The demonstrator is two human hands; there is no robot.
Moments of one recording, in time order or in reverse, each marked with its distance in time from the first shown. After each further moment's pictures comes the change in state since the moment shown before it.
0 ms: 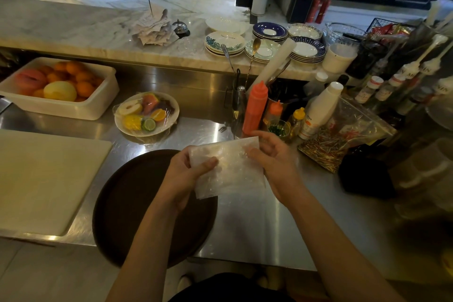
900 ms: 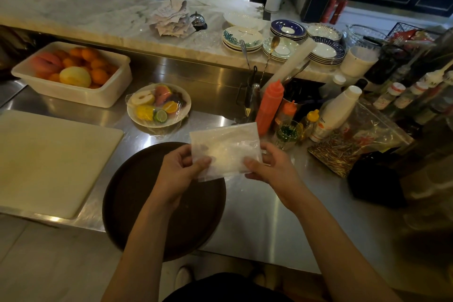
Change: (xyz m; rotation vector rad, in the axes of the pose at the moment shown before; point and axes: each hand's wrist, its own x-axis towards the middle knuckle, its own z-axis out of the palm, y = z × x) left_hand -0.005 -0.009 -0.038 -0.027 0.043 0.043; right_hand -0.004 0.008 0.017 -0.176 -0.159 0.103
